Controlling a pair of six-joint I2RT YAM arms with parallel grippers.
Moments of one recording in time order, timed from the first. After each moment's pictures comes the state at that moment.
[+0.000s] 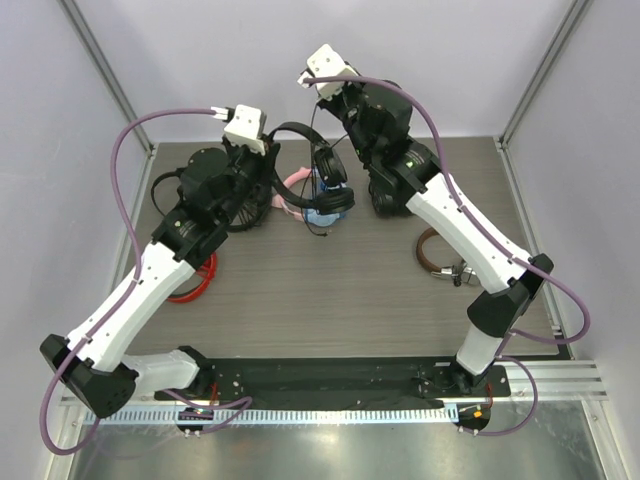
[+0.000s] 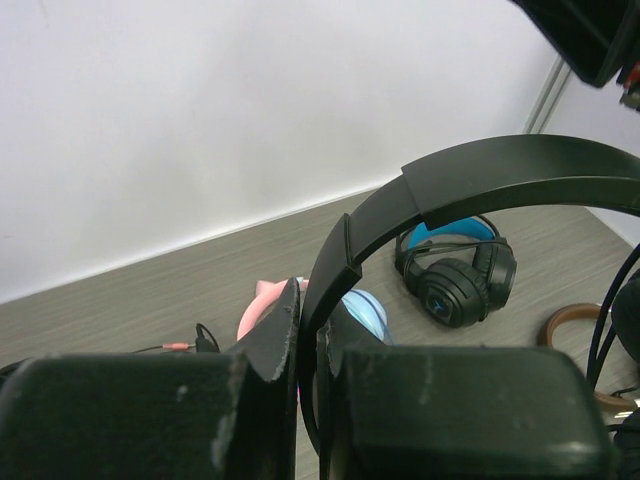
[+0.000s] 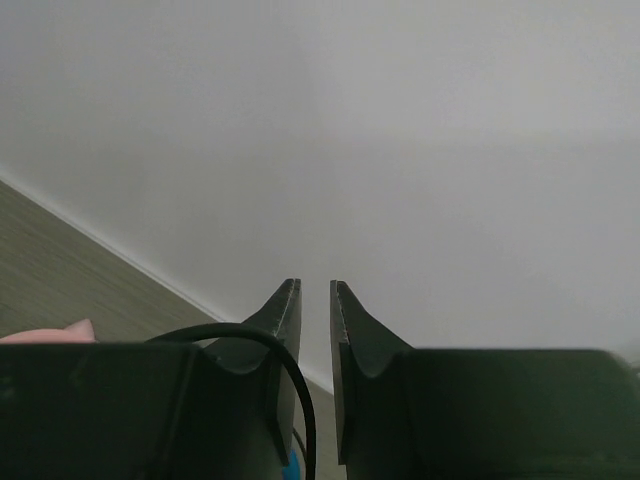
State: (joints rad) left arm -0.62 1.20 1.35 -0.12 -0.21 0.00; right arm 0.74 1.73 2.02 -0.14 0.43 -0.72
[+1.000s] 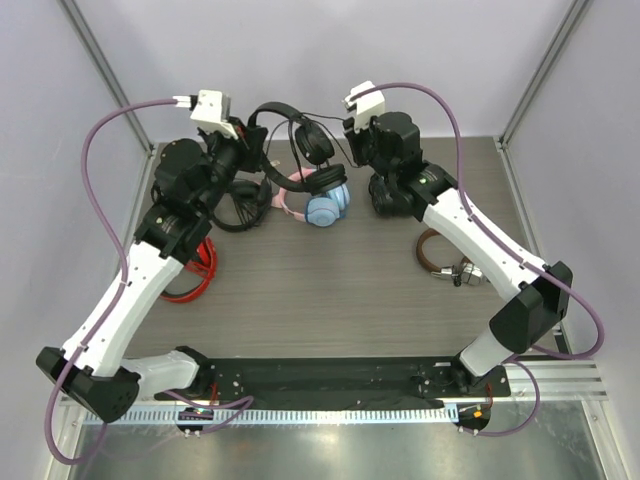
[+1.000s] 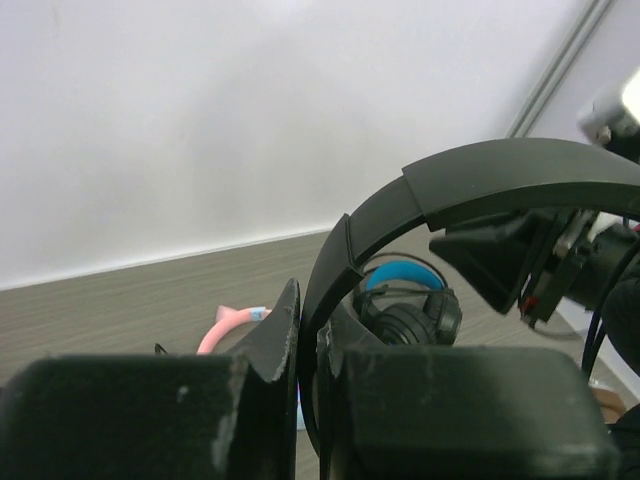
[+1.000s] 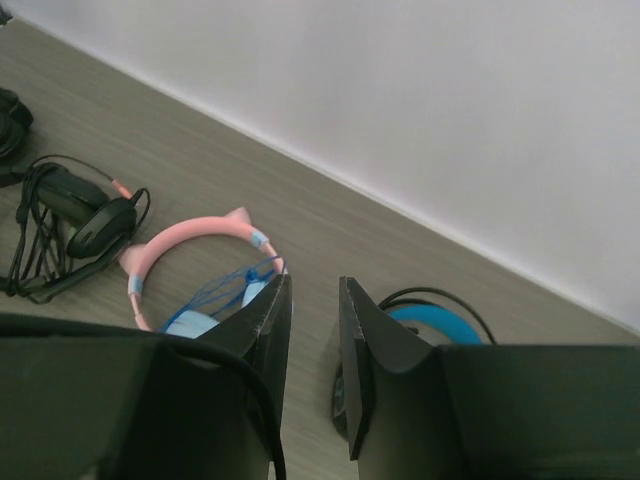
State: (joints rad) left arm -0.52 1.18 1.39 -0.10 -0.11 -0.17; right arm 0.61 1.58 1.61 -0.19 0.26 -0.21
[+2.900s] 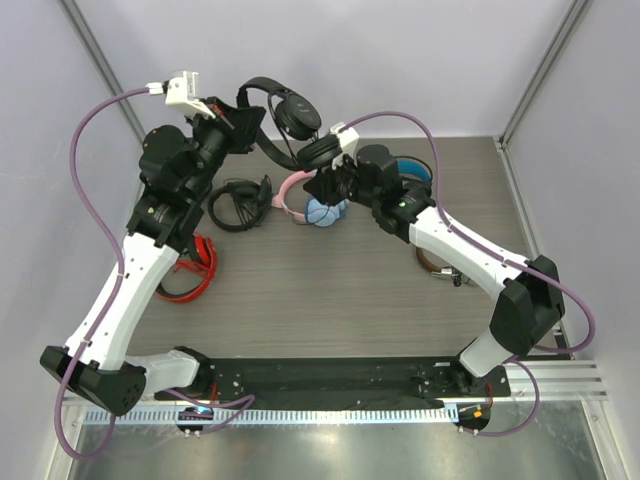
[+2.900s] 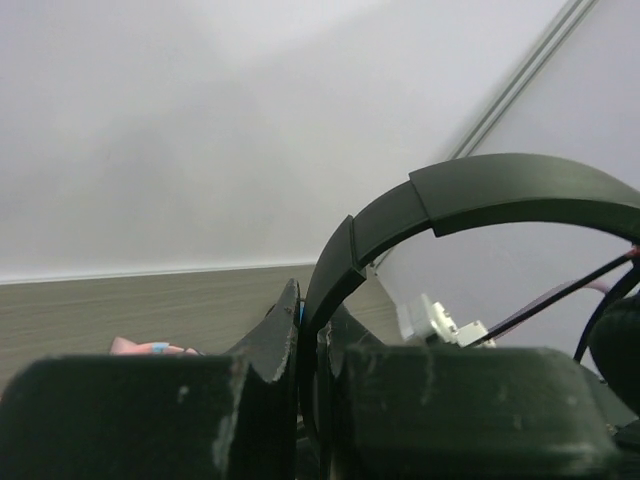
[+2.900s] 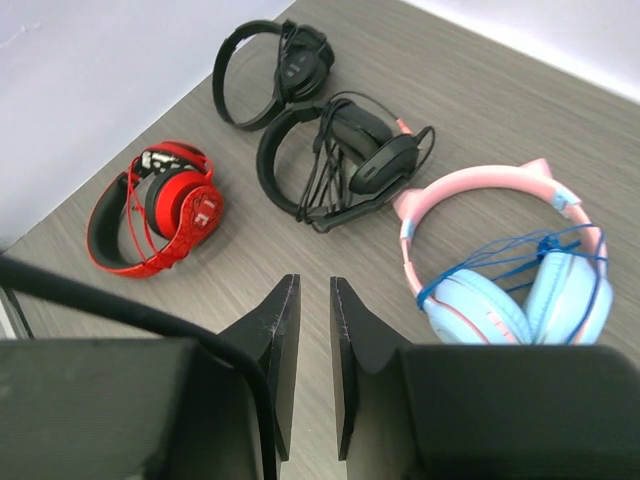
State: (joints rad) left arm -0.41 1.22 1.47 -0.04 0.02 -0.48; right arm 0.66 1.57 1.35 -0.01 -0.20 0.19
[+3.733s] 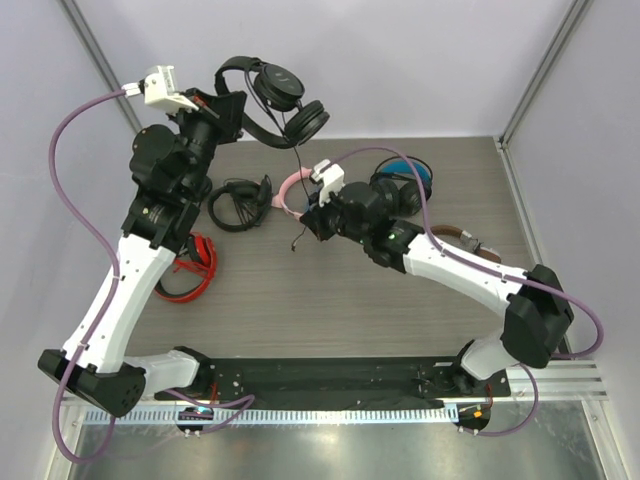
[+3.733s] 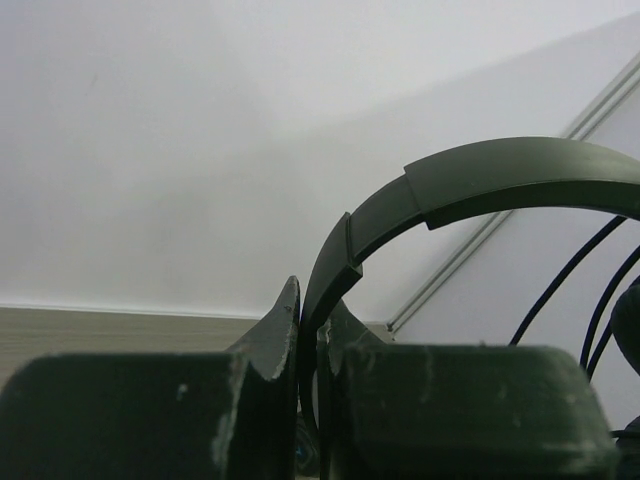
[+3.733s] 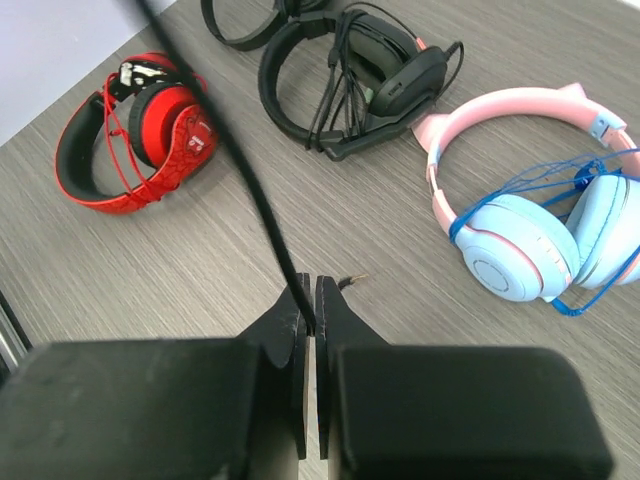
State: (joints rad) left arm -0.41 1.22 1.50 0.01 -0.13 -0.50; right arm 0.82 1.51 1.18 0.01 -0.03 0.16
